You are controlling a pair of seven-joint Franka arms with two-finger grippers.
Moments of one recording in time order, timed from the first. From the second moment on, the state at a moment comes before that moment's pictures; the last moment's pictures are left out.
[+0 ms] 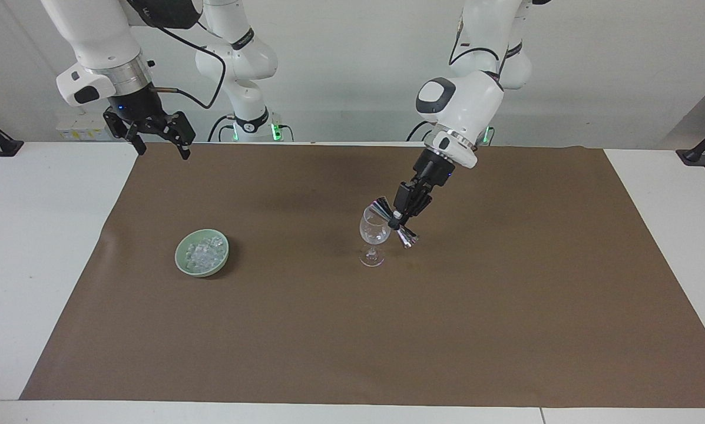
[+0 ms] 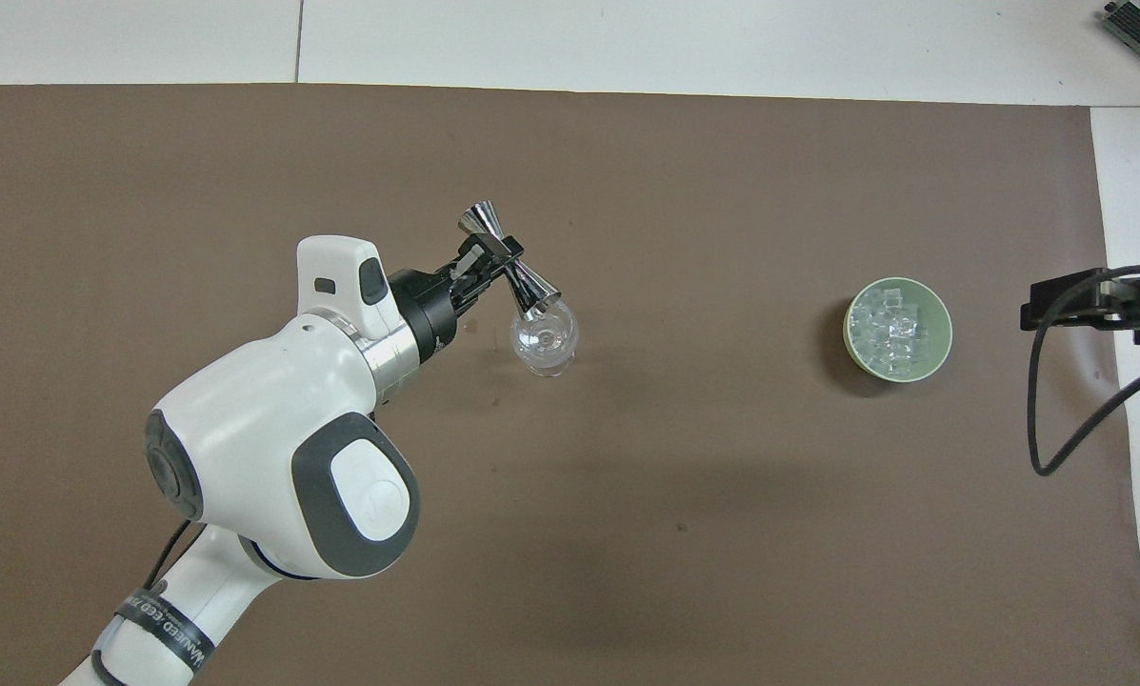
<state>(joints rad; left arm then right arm) -0.49 0.06 -0.12 -2.08 -0.96 2.94 -0.42 0.01 -0.05 -0.04 -1.61 -0.01 1.58 0.11</state>
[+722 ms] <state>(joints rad) 0.07 -0.04 -0.10 -2.08 -1.13 2.24 -0.43 0.01 -0.05 -0.04 -1.62 -0.01 1.58 0.04</state>
